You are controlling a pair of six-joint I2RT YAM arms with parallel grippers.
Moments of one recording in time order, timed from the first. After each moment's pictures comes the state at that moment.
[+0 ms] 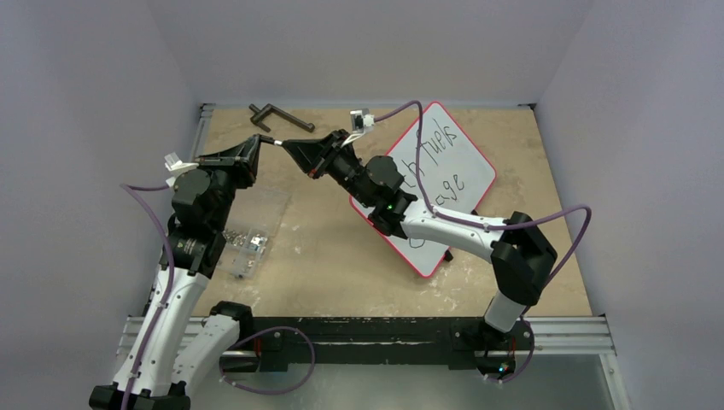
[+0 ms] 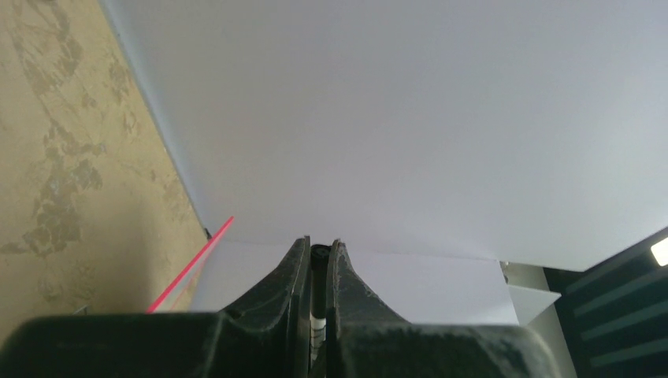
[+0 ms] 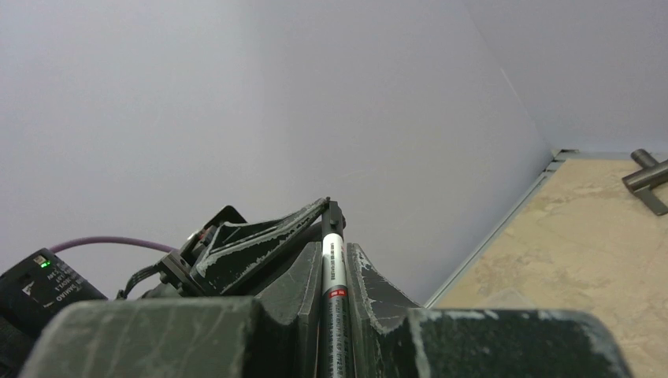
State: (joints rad) left arm -0.19 0.76 0.87 -0.16 -0.11 -1.65; right arm 0.97 1.70 1.26 0.81 0.10 0.70
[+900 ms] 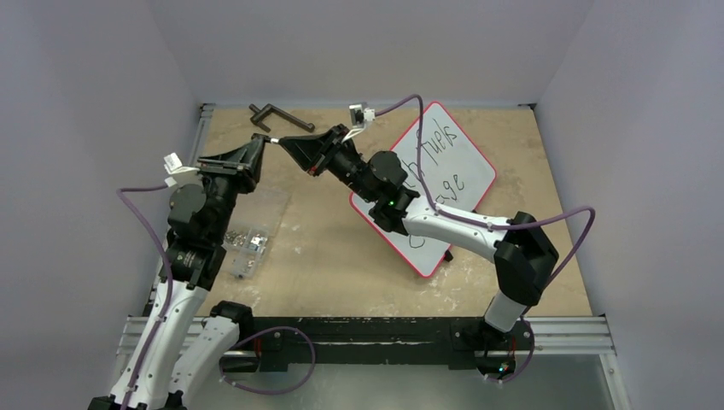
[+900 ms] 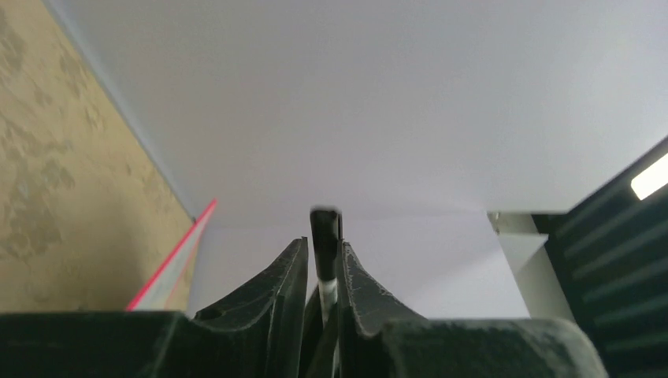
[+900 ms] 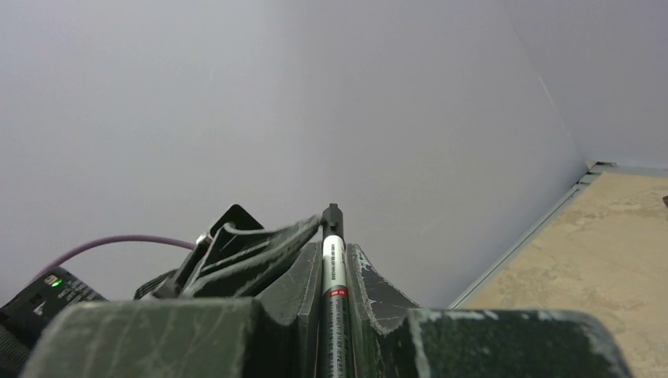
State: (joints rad) left arm -0.22 0.69 0.81 -0.05 -0.15 -1.57; right arm 0.96 1.70 1.30 0.82 0.01 0.73
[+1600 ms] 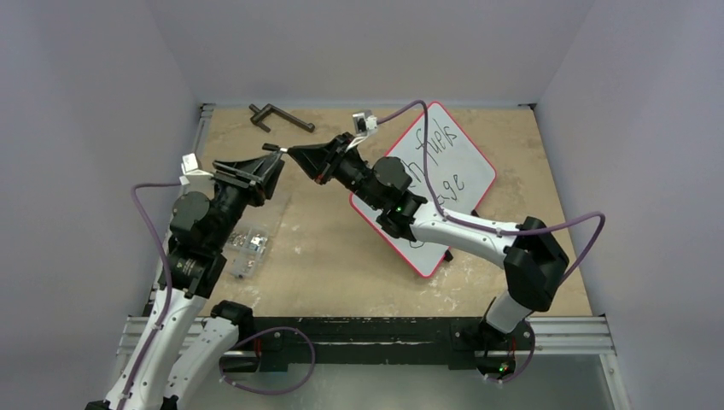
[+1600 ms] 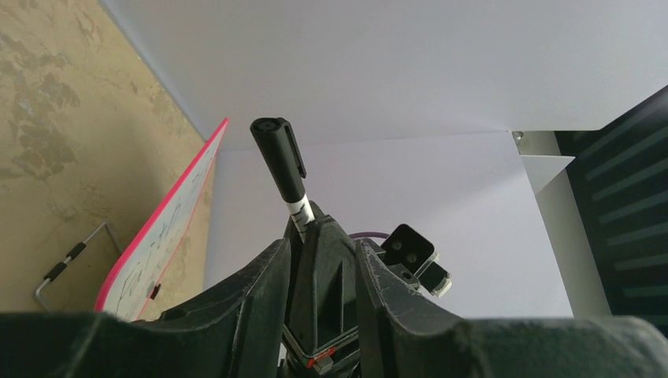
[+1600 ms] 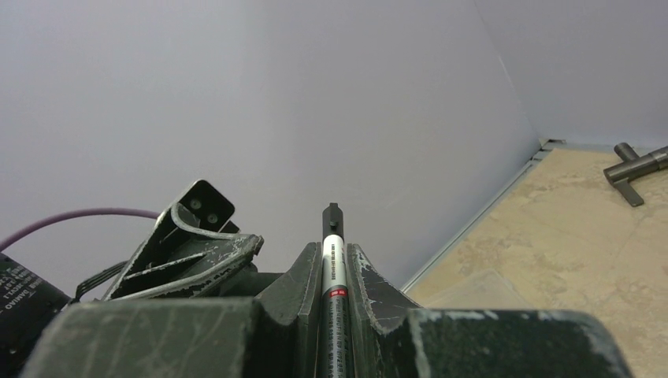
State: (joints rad) left arm -0.28 0.64 0.79 -0.10 0.06 -1.52; right arm 0.96 1.64 1.22 0.75 0.04 0.66
